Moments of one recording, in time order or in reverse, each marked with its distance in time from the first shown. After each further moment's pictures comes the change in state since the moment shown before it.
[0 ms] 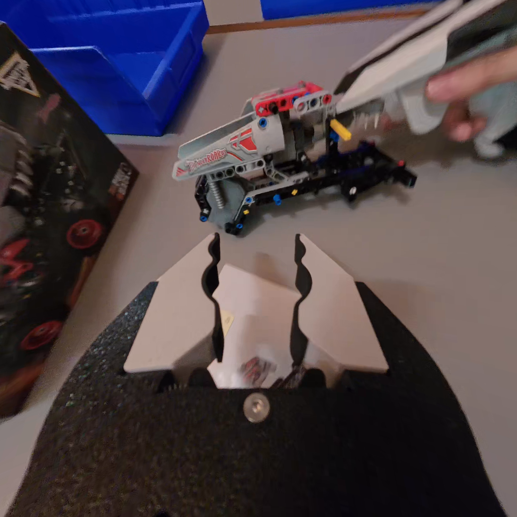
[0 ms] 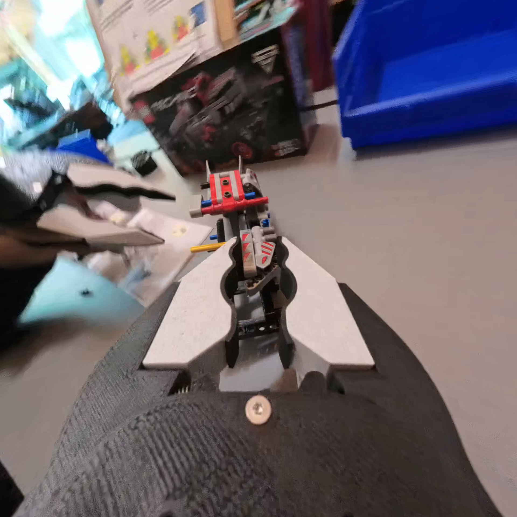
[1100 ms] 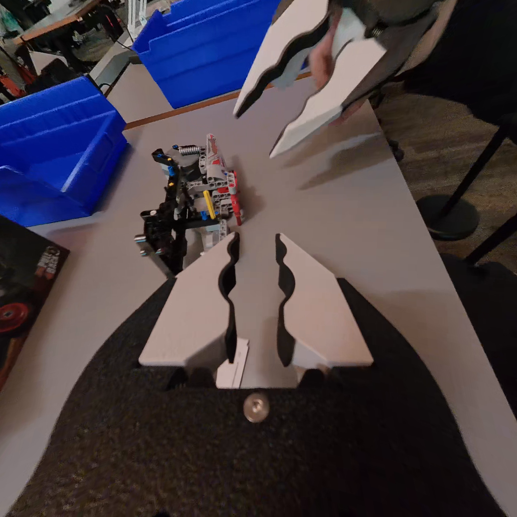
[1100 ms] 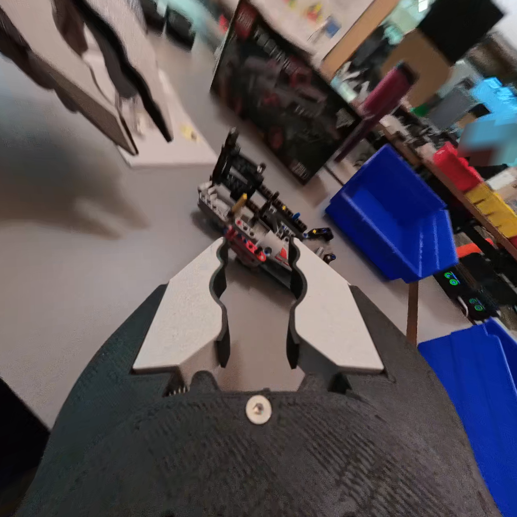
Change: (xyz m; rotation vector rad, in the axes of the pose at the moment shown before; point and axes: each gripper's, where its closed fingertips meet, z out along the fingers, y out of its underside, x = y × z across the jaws) left arm 0.108 -0.021 -0.013 0.170 0.108 0.202; right arm -0.026 0.013 -0.072 -0.059 0.008 -0.956
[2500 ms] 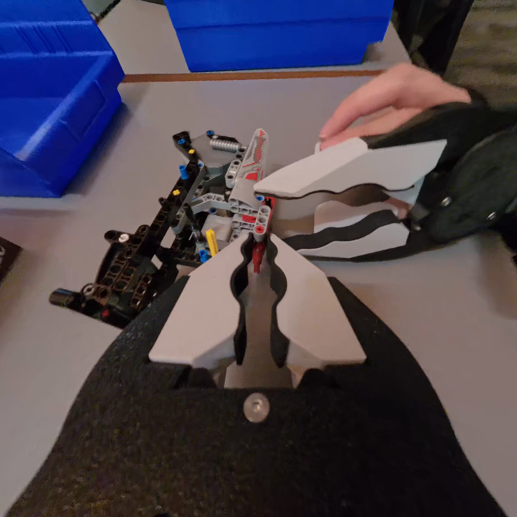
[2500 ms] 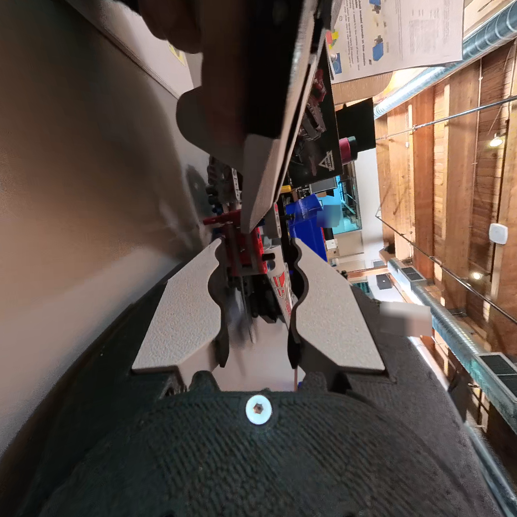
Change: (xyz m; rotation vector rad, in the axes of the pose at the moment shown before) left arm -0.056 0.009 0.076 -0.046 0.056 -0.214; right arm -0.006 0.016 0.084 -0.041 0.318 -0.625
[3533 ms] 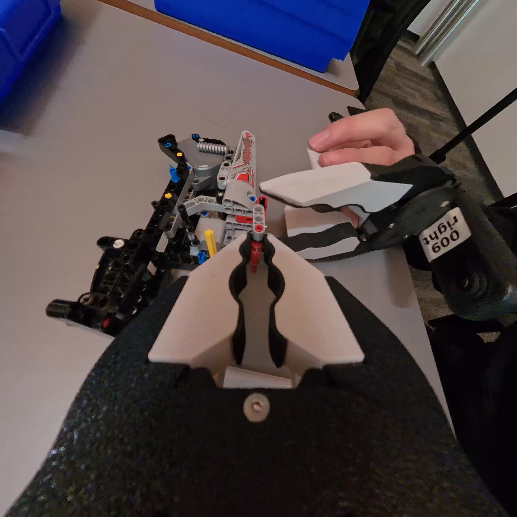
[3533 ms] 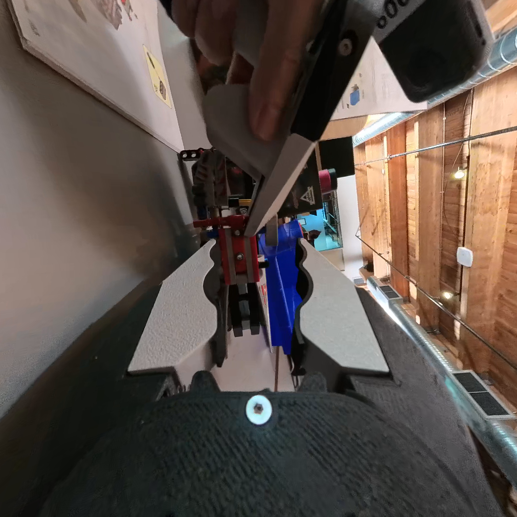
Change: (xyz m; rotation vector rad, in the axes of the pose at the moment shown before) left arm -0.006 -0.003 -0.028 -0.103 0.239 -0.246; right arm 0.016 -0.029 0.013 0.068 0.049 -0.068
